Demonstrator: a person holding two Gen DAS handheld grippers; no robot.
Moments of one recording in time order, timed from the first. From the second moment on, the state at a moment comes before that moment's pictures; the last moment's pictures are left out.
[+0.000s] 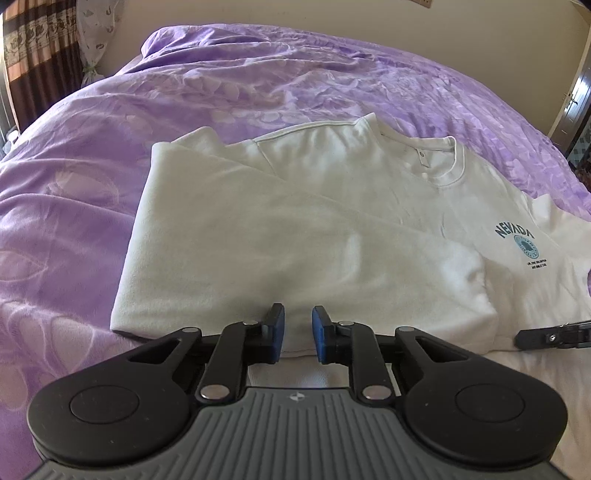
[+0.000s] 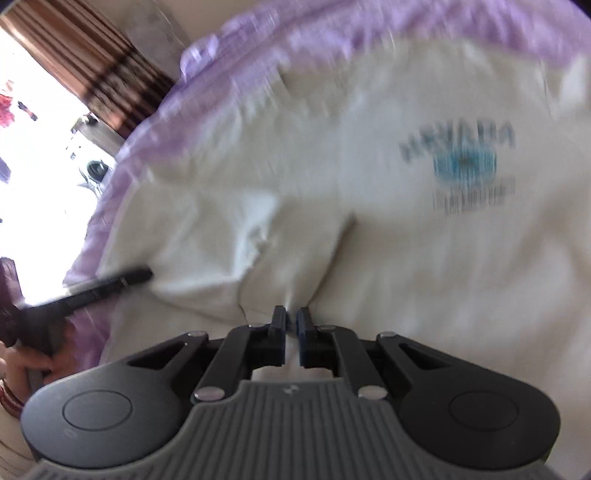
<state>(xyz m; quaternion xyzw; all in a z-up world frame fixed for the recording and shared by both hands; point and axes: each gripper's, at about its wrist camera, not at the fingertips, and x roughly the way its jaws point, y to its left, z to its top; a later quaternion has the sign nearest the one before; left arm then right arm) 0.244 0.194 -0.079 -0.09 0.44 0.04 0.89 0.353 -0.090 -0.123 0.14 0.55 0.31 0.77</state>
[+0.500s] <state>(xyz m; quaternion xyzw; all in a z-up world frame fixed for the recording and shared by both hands) 0.225 0.227 -0.029 -0.10 0.39 0.11 0.91 0.399 -0.090 -0.140 0.28 0.54 0.28 0.75</state>
